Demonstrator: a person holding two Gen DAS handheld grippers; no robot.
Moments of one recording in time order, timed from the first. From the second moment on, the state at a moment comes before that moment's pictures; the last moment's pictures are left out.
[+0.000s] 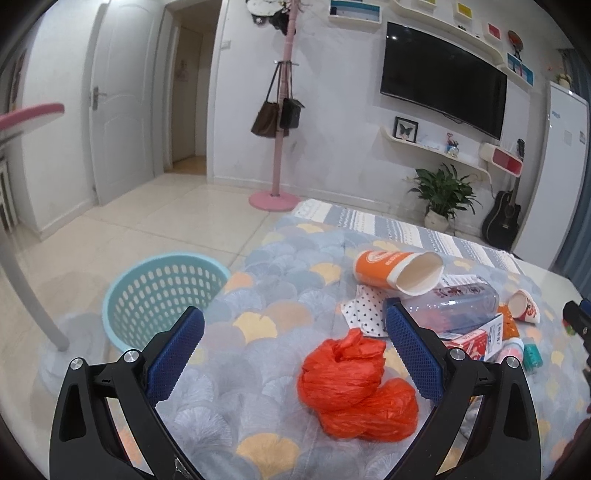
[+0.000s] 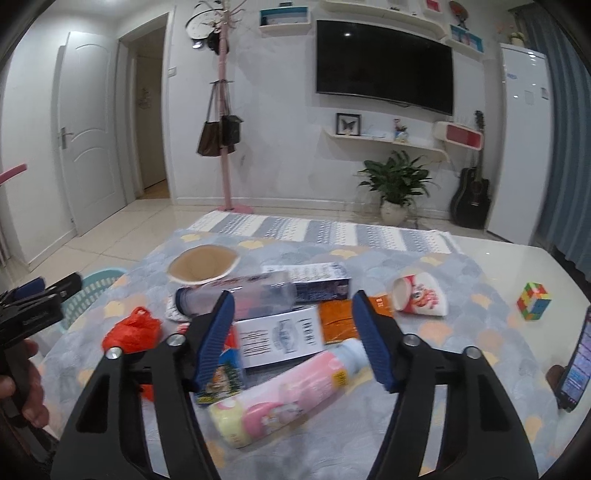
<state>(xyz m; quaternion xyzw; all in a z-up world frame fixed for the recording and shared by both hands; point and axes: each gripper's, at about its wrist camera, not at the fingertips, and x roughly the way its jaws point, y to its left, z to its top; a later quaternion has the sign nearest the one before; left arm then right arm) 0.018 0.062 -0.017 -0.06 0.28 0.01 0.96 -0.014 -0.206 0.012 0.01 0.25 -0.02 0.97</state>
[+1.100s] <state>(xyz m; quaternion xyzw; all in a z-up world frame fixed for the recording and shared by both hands) 0.078 0.015 -0.112 -0.04 0.48 -0.04 0.88 0.035 -0.330 -0.093 0.08 0.40 -0.13 0.90</state>
